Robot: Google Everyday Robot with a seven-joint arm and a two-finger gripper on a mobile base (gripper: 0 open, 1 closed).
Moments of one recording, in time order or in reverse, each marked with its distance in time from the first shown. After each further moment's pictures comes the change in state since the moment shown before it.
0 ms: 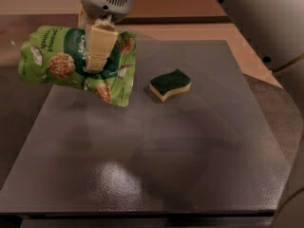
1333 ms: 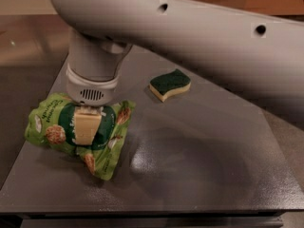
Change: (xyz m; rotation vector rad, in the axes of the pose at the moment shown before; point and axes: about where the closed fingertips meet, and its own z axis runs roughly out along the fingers) arm 0.002 0.080 0.119 0.017 0.127 0.261
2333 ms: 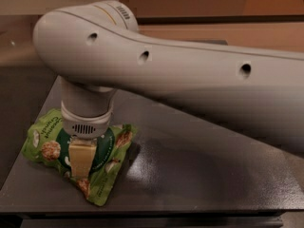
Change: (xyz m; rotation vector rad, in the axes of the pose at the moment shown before) arm 0.010 0.033 0.042 0.007 0.072 0.091
